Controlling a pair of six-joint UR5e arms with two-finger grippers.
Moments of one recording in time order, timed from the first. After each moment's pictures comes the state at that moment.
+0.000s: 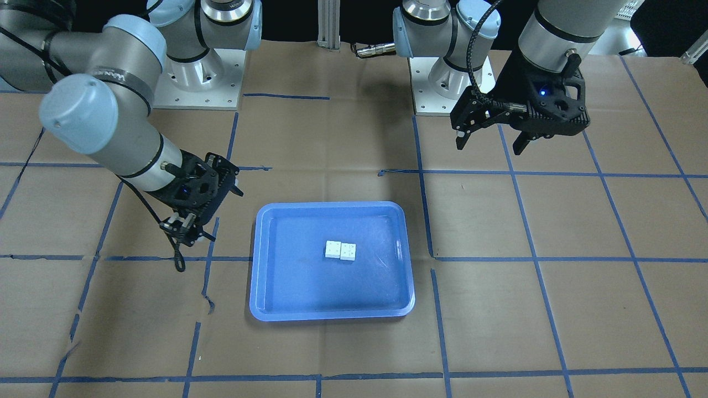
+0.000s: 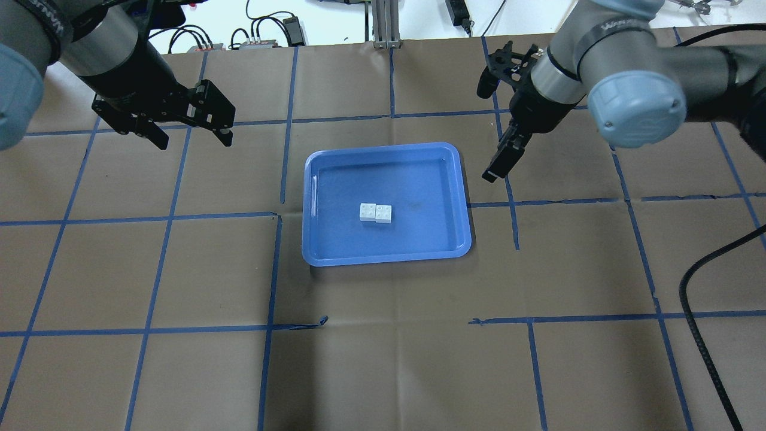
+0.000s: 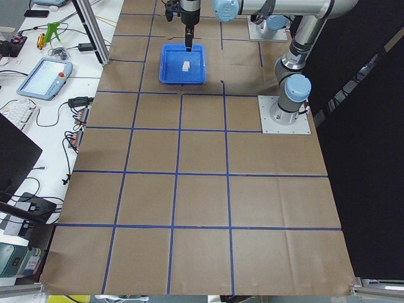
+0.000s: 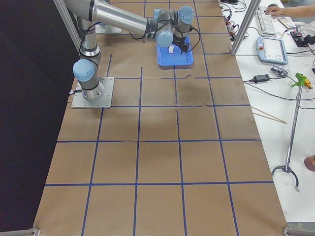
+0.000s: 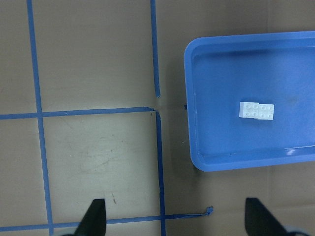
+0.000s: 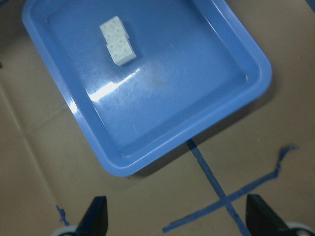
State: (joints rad) left arm -1.51 -1.55 -1.59 -1.54 1.50 0.10; right arm 1.53 -1.37 1.66 -1.78 -1.32 -0.98
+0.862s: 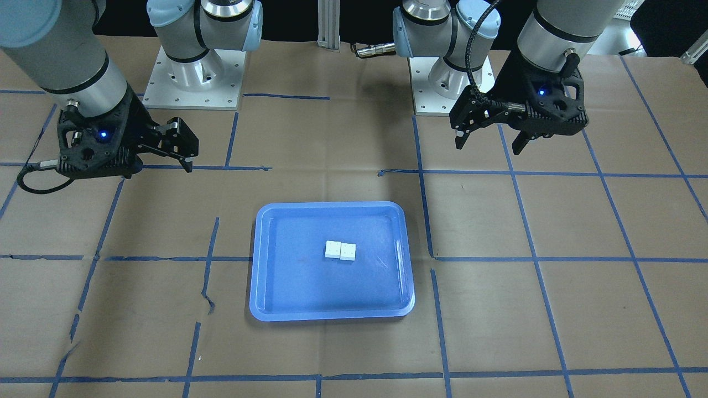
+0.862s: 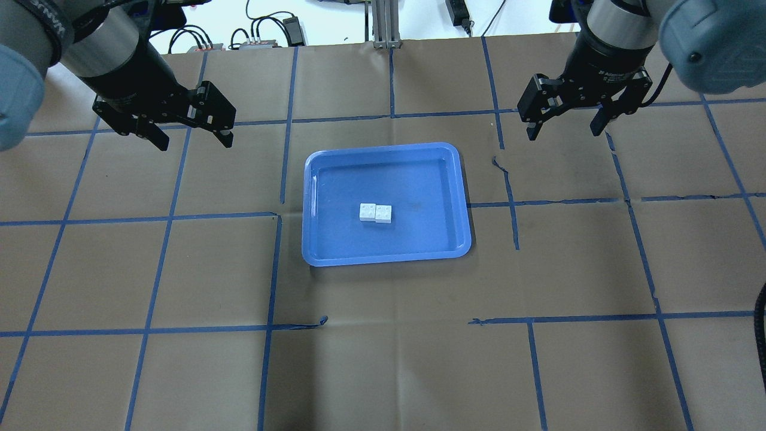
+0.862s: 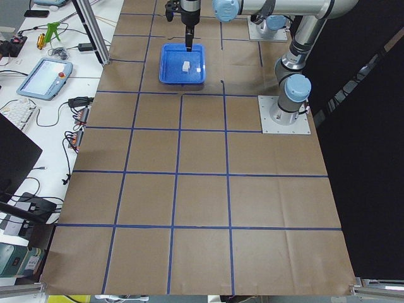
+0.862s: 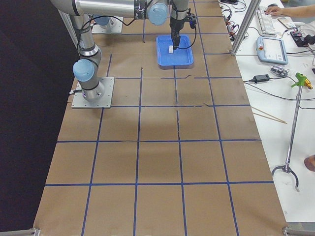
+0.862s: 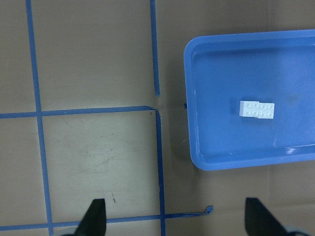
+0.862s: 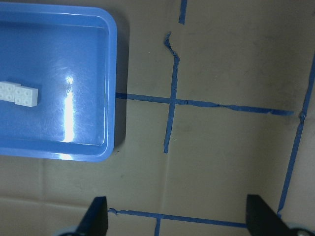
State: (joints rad) left arm -1.51 -1.55 -1.59 -1.54 1.50 0.10; right arm 1.56 -1.50 1.55 -1.58 -1.53 0.00
